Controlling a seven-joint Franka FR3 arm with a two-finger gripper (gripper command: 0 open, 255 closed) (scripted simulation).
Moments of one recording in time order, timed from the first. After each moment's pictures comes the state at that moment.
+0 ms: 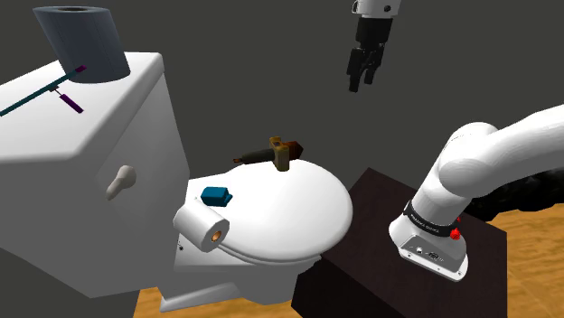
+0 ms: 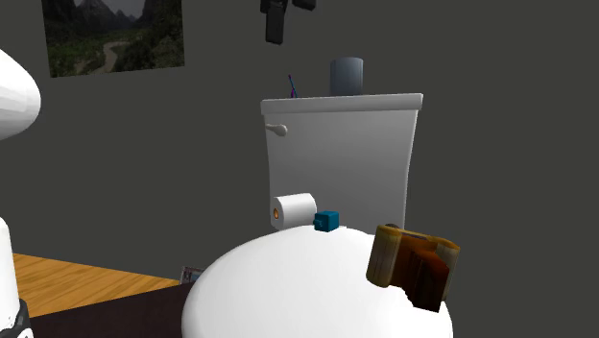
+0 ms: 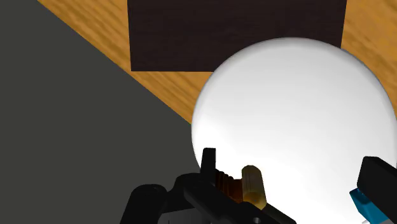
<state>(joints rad) -0.02 -0.76 0.02 -2.37 0.02 1.55 0.02</state>
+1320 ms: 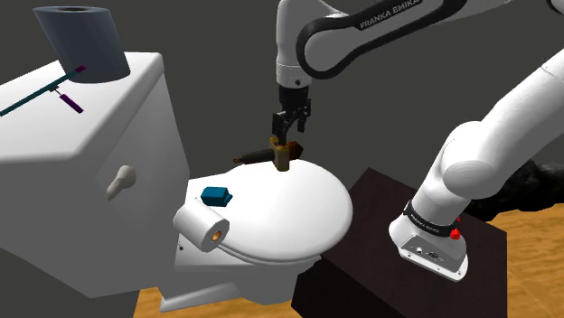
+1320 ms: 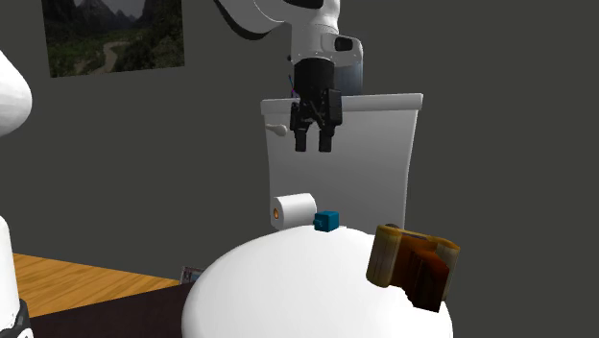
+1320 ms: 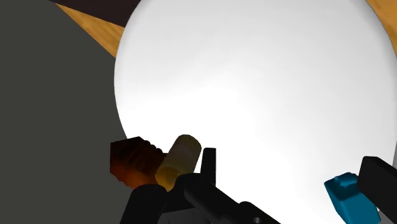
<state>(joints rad) 0.06 -0.30 0.28 -2.39 0.07 2.05 0.26</state>
